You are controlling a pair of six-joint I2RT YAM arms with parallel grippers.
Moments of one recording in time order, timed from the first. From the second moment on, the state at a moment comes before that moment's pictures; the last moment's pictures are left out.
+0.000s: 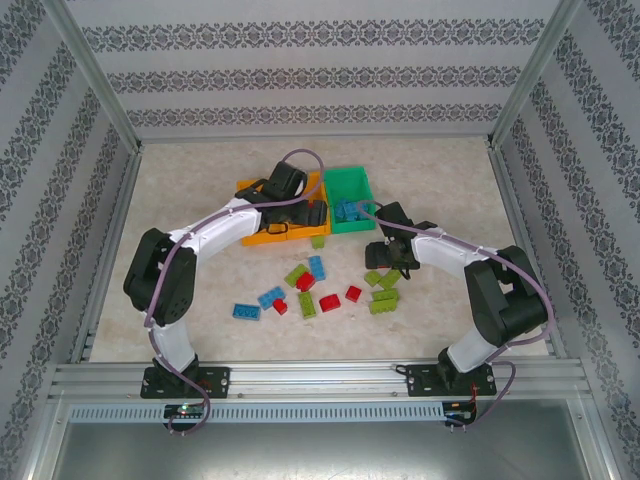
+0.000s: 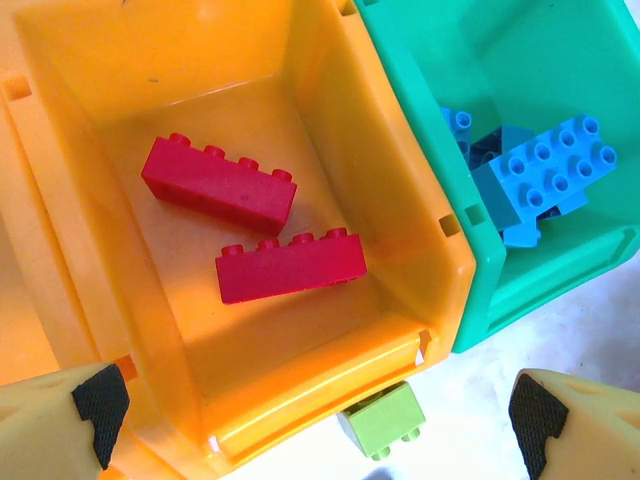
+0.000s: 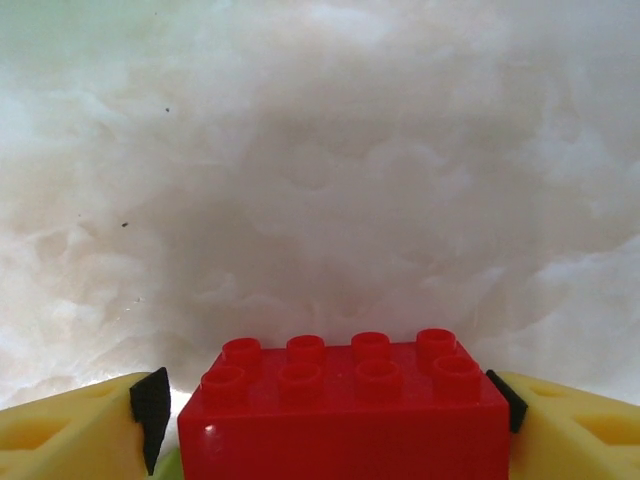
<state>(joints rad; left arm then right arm) -0.52 1.82 1.37 -0.45 -0.01 -0.37 0.40 1.60 0.87 -0.53 0.07 0.40</state>
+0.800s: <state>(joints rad) -0.52 1.61 1.15 -0.38 -0.09 -0.37 0.44 1.52 1.08 -0.39 -0.16 0.50</state>
